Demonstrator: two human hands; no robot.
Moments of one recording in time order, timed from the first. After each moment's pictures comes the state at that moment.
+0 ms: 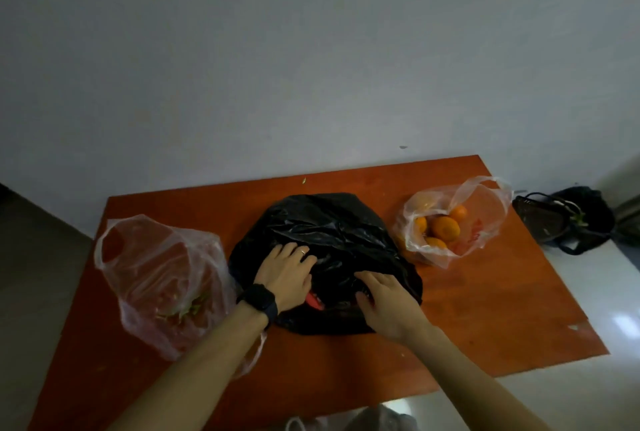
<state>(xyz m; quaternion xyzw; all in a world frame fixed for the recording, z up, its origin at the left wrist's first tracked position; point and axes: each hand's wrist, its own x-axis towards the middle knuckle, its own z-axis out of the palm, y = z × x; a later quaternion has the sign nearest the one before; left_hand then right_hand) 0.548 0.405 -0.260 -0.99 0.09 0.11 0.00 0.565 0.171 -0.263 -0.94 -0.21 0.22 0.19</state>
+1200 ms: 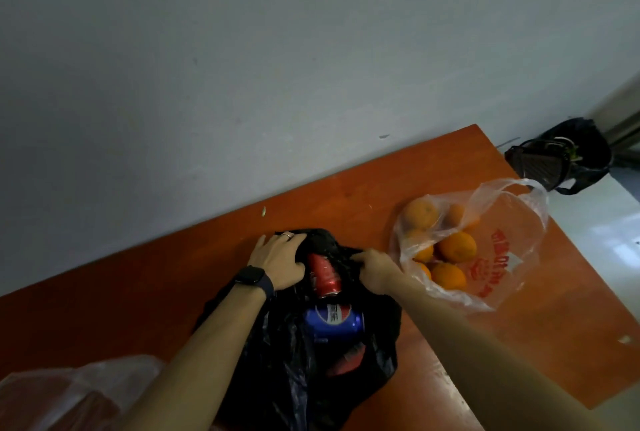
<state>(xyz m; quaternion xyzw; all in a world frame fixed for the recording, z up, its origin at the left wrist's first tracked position) 0.785 0.426 -0.342 -0.95 0.06 0.28 -0.10 0.785 0.202 -0.371 -0.90 -0.04 0.36 0.23</state>
